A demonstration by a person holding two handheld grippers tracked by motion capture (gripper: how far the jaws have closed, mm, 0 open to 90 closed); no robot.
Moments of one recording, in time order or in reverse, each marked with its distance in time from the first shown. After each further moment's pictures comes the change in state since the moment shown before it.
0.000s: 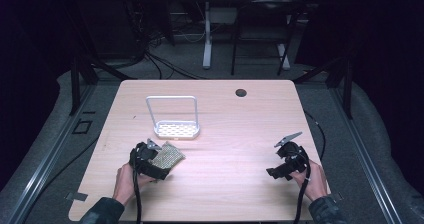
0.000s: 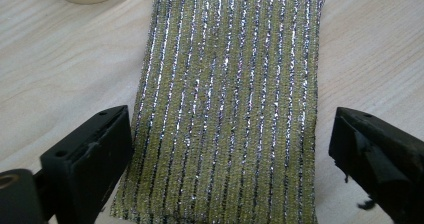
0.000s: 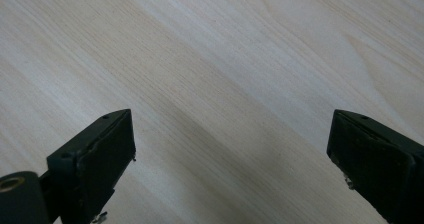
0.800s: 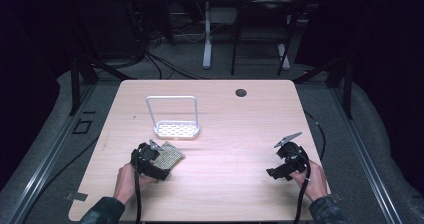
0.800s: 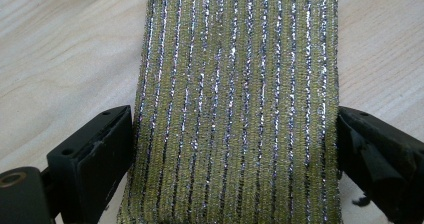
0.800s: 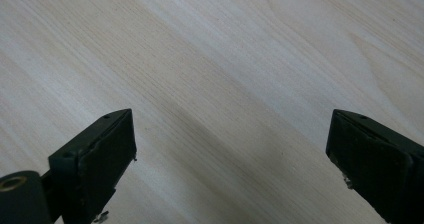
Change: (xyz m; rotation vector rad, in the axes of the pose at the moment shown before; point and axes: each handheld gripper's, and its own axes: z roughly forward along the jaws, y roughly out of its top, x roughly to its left) left arm -0.001 0.001 0.009 0.051 0.026 0.032; right arm 0.000 -0.001 0.001 0.003 0.001 -0.014
